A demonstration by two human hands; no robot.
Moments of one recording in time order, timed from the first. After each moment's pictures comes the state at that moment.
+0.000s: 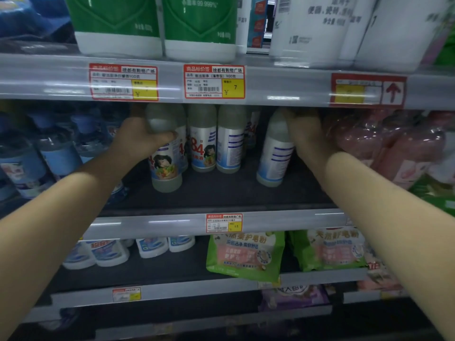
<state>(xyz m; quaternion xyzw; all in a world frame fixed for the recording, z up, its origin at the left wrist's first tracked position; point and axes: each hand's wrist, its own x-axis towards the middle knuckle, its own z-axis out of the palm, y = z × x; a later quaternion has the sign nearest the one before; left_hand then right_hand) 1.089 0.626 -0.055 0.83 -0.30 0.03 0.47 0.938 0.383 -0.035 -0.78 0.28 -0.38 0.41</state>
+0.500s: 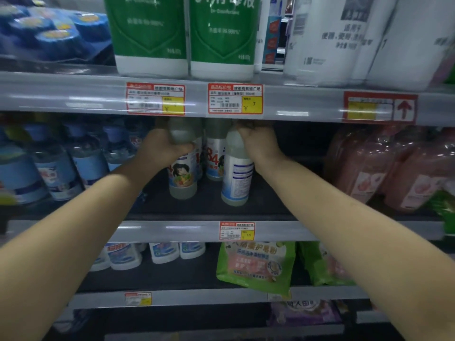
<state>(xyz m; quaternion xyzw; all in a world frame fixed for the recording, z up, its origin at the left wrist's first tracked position) 1.082 0.626 -0.050 0.84 -0.30 0.04 0.45 0.970 0.479 -0.031 -0.75 0.15 -0.35 0.55</state>
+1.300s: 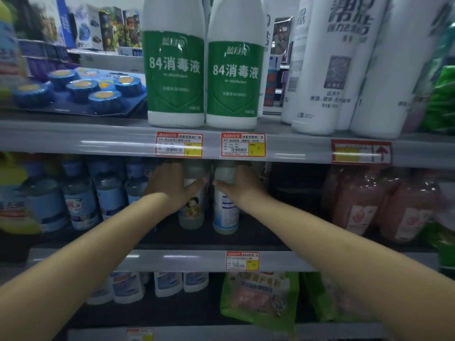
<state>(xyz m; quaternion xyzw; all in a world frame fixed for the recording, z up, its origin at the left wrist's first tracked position) 1.053 0.655 -0.037 0.88 -0.35 0.14 0.29 0.959 0.515 -0.032 -0.91 0.14 -0.25 0.29</state>
